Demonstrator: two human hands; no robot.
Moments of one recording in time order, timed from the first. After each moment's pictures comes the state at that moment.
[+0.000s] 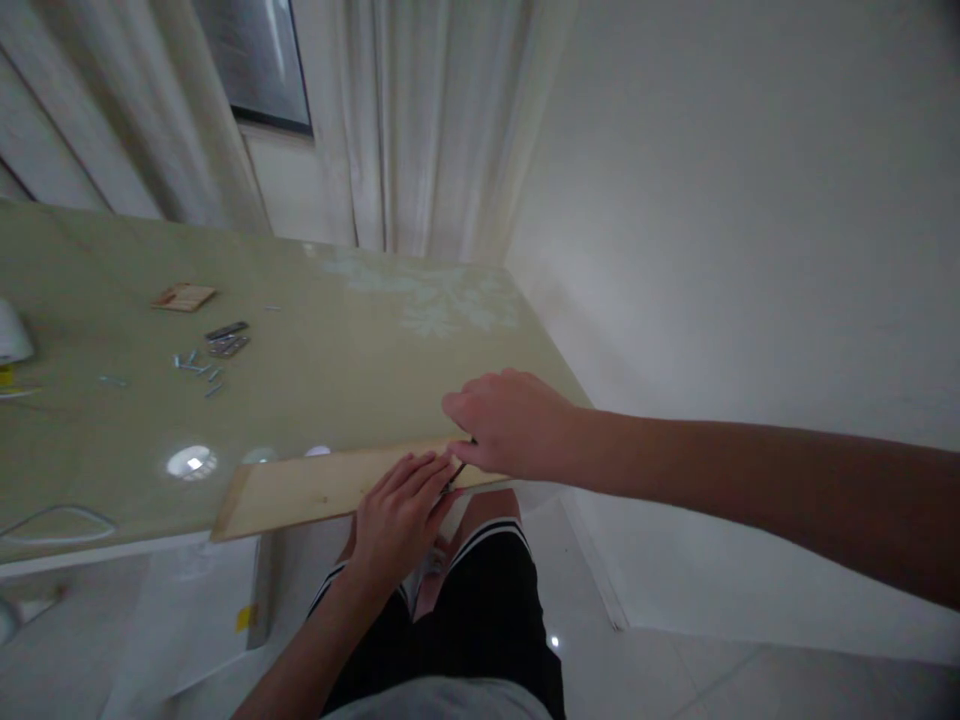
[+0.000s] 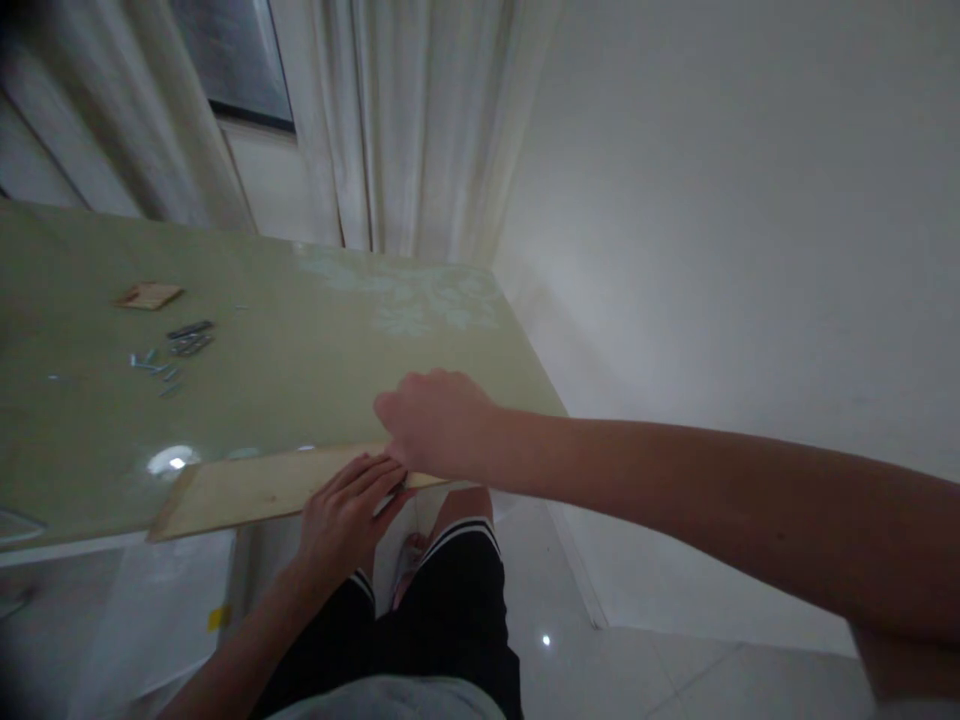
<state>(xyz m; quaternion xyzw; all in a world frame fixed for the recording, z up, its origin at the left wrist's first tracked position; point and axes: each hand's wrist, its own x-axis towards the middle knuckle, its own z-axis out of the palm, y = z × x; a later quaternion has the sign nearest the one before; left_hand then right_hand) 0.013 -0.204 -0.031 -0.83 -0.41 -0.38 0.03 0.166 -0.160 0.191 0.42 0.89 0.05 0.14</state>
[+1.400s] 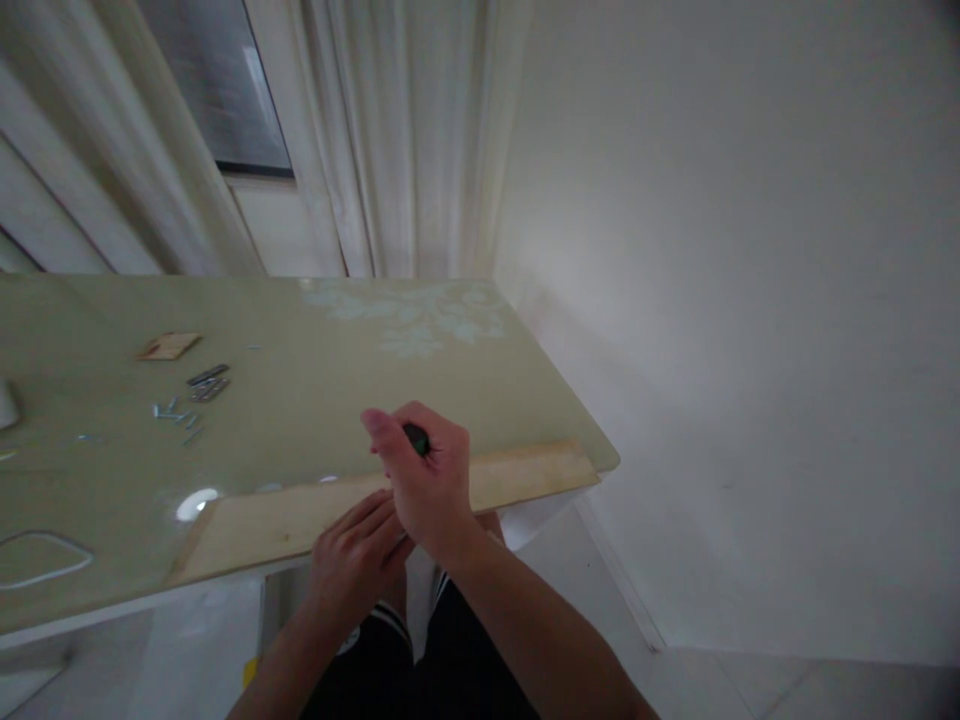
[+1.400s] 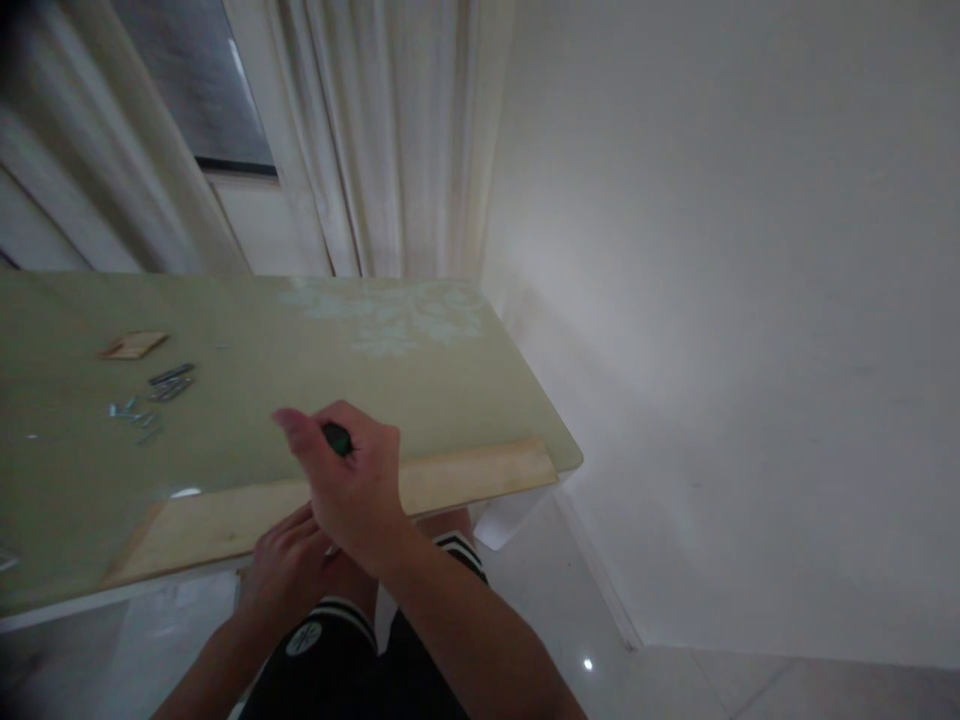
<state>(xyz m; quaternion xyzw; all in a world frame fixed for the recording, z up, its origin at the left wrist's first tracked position) -0.012 -0.202 -0.015 -0.86 -0.36 -0.36 0.09 0.116 -0.176 0.102 0.41 0.52 -0.43 -0.62</state>
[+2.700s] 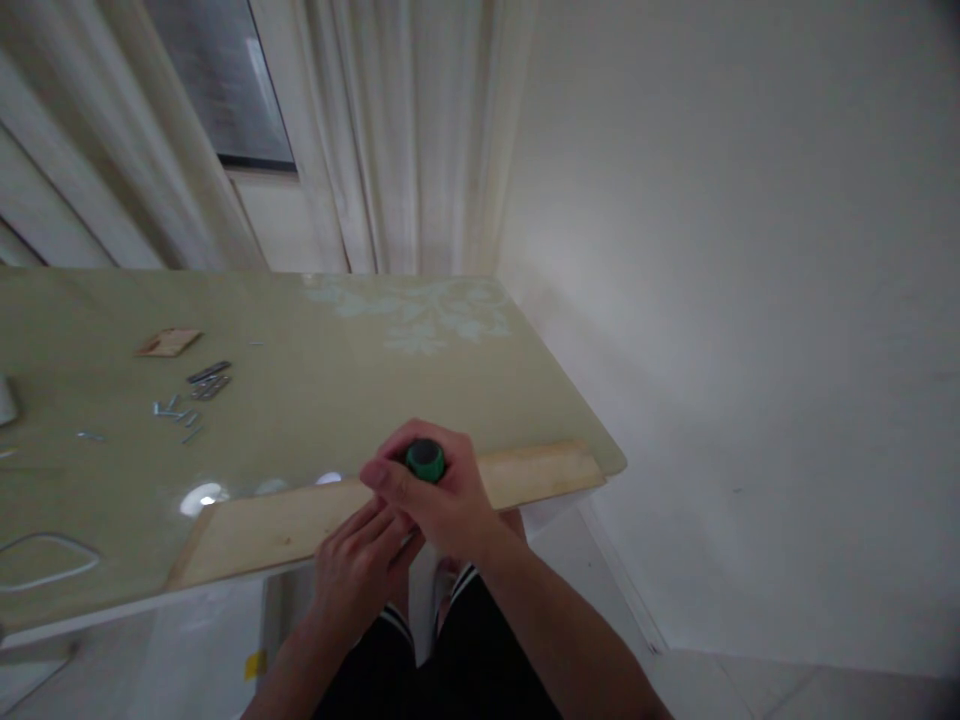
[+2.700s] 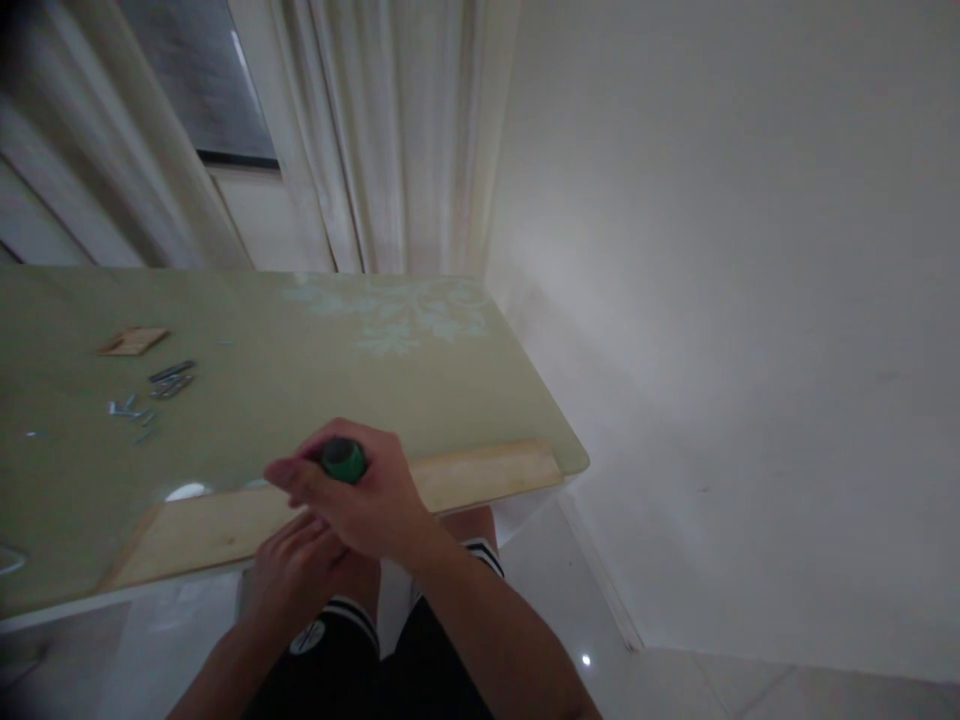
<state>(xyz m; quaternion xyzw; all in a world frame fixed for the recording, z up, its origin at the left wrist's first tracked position) -0.008 -0.205 -0.018 -0.83 -0.39 -0.38 0.10 0.135 -0.181 0.095 0.29 0.55 -0.54 -0.56</state>
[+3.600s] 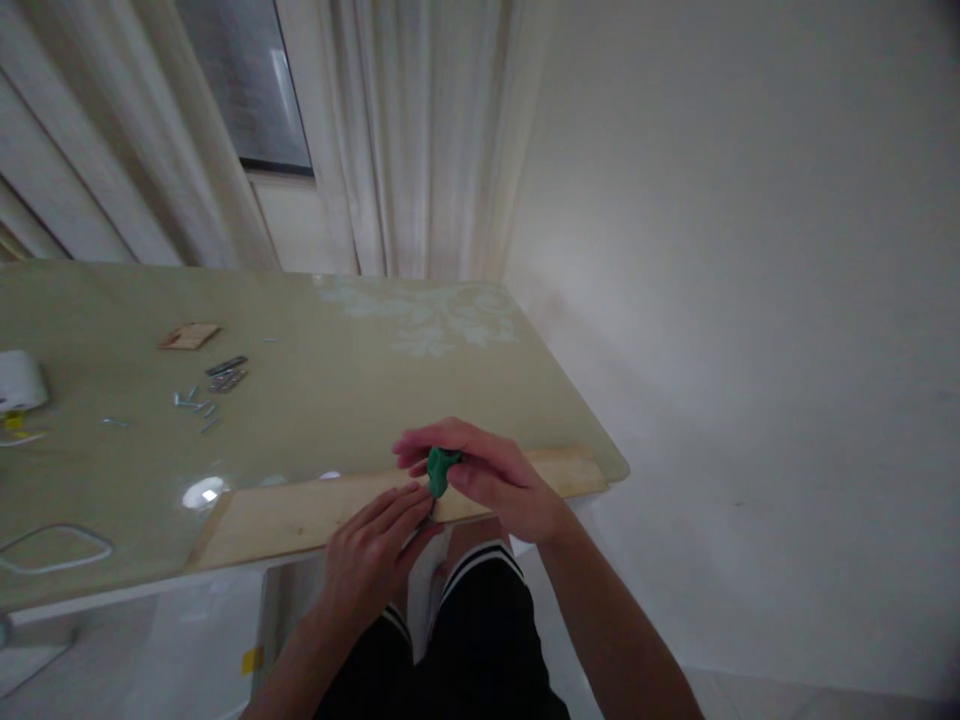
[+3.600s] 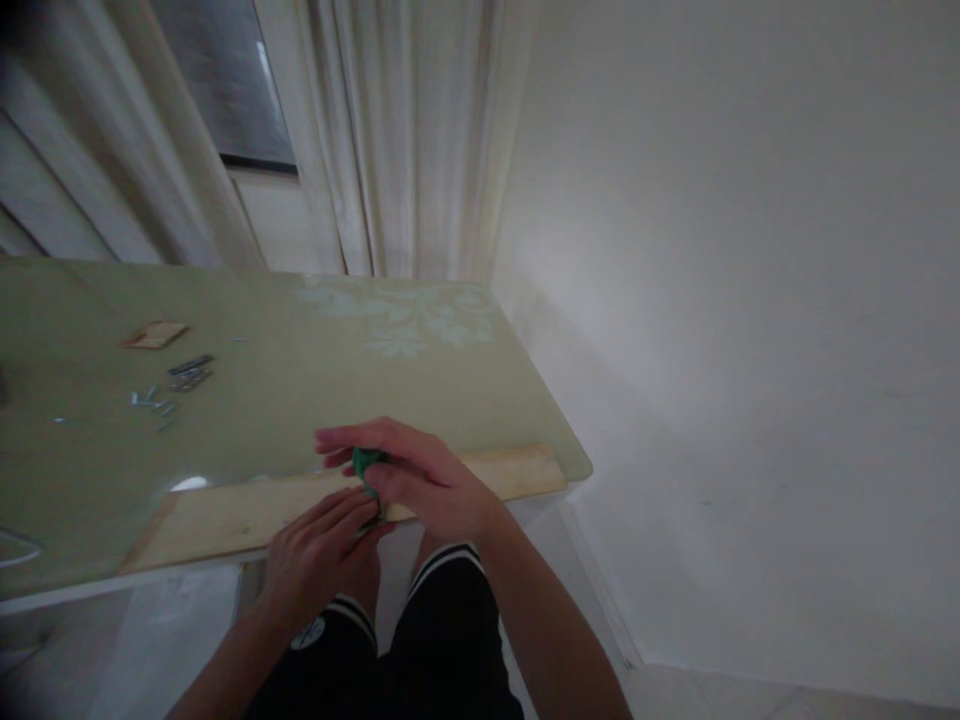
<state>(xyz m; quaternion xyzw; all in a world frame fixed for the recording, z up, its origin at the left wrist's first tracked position) -0.007 -0.202 -0.034 -0.84 -0.39 -0.38 0.08 0.194 -0.177 0.099 0.16 0.68 -0.55 -0.46</state>
